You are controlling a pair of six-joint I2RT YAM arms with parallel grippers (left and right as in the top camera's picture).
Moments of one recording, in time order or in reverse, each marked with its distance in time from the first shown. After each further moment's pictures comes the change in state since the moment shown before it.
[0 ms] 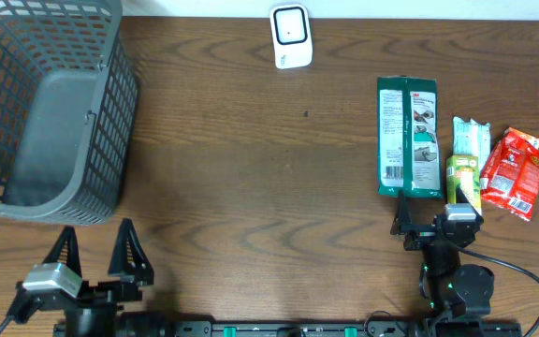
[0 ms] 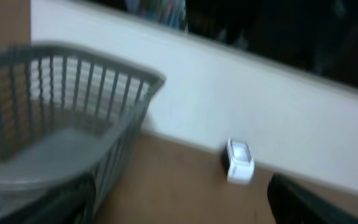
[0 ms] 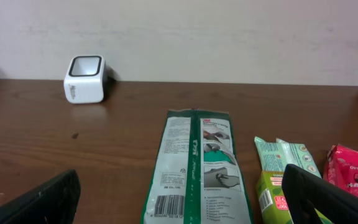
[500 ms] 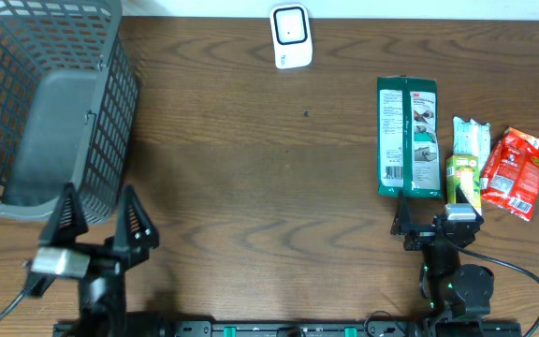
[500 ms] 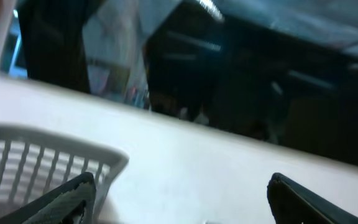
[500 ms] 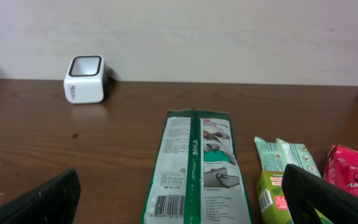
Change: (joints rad) left arm 0.001 -0.002 -0.371 0.732 0.051 -0.021; right arm 0.000 0.000 0.000 0.000 0.000 0.000
